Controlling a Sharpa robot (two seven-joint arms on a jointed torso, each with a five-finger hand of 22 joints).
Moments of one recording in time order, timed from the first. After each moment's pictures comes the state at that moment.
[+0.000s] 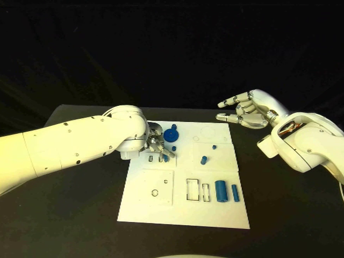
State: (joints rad) left arm 1.32 -0.64 -0.06 1.41 -1.08 0.25 -0.65; left_hand 1.22 0.08 -0.16 0.28 0.08 1.00 0.04 0.51 0.62 1.37 -0.02 1.23 1.21 1.47 -0.07 1.57 1.31 0.06 1.46 0.03 1.45 1.31; right arm 1.17 -0.94 0.12 1.65 -1.01 -0.42 0.04; right_hand 1.31 -0.07 0.00 0.17 0.18 0.94 0.15 0.07 0.11 1.35 0.07 1.20 1.28 1.46 -0.01 1.49 1.31 0.05 1.45 0.09 1.41 1.26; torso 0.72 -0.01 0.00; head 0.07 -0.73
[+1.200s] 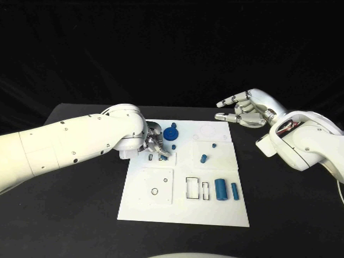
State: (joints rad) left arm 1.32 -0.66 -0.06 1.42 -1.04 0.24 -0.64; left_hand 1.45 -0.05 0.22 0.30 0.21 0.95 0.05 0.47 0.67 1.37 -0.03 1.19 1.18 1.47 -0.09 1.57 1.31 0.06 1.45 0.03 1.45 1.31; right arm 1.17 -0.93 0.12 1.64 -1.02 -0.41 0.02; right_hand 1.32 -0.06 0.00 0.17 0.18 0.94 0.15 0.07 0.11 1.35 0.07 1.20 1.28 1.46 -0.01 1.49 1.31 0.05 1.45 0.09 1.41 1.26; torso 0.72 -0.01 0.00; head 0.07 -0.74
